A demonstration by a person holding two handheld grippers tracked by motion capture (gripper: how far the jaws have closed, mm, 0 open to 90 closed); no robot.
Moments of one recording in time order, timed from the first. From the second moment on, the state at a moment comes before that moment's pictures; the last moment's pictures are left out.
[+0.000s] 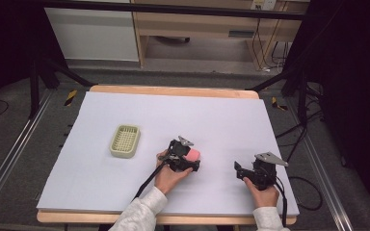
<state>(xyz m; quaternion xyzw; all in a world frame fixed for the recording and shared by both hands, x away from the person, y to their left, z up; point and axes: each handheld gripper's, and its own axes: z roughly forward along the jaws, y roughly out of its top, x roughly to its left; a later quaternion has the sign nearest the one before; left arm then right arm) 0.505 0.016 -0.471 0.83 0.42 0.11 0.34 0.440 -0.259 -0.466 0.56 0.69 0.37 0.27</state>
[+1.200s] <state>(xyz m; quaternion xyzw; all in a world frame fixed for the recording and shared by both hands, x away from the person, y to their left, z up) 0.500 0.023 -0.466 0.83 0.43 0.11 0.33 0.441 -0.259 -0.466 0.56 0.69 0.38 0.27</state>
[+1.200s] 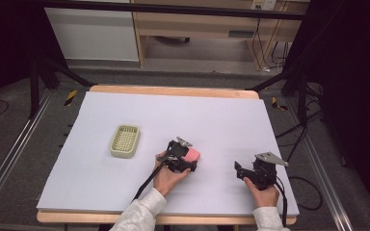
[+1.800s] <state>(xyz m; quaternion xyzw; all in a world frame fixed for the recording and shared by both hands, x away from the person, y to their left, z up) 0.491 0.051 -0.442 0.83 0.42 0.11 0.36 0.440 -0.259 -0.466 0.56 0.69 0.37 0.27</state>
